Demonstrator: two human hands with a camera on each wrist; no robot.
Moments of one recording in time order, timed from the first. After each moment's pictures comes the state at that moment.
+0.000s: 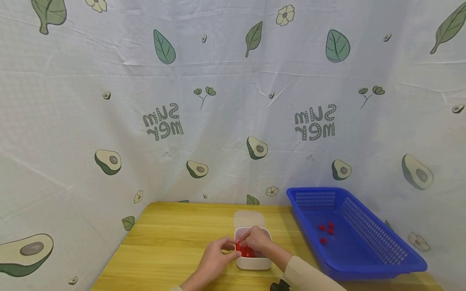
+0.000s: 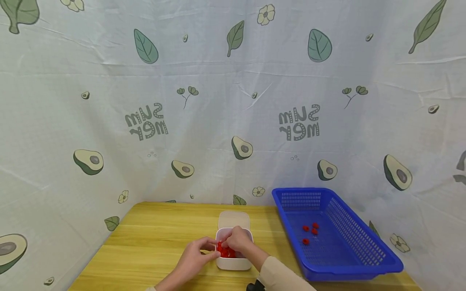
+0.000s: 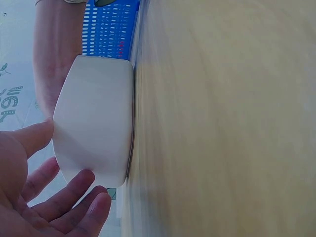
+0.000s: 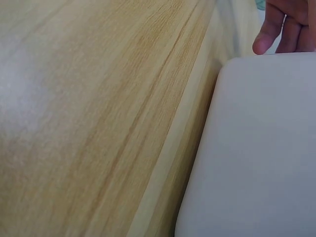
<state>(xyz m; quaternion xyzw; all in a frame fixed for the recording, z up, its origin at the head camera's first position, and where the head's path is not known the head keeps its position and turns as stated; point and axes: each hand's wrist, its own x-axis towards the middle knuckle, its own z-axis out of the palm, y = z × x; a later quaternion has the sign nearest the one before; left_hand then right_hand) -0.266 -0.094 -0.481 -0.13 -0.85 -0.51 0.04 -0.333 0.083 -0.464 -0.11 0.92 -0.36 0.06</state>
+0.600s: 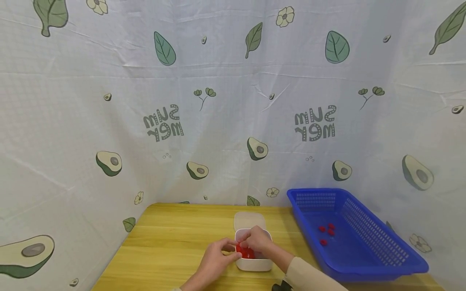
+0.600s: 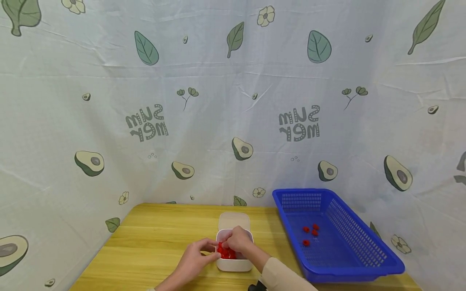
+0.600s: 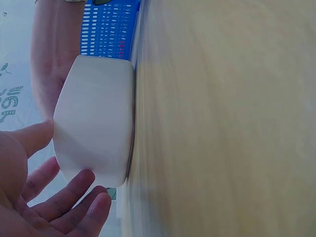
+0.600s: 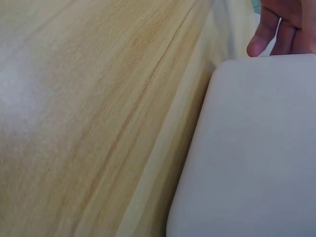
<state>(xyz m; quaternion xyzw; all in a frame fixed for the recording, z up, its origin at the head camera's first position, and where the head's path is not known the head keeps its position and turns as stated) -0.265 -0.095 -0.481 -0.14 -0.85 -0.51 0.04 -0.334 0.083 -0.462 -0.11 0.91 -0.39 0.07</state>
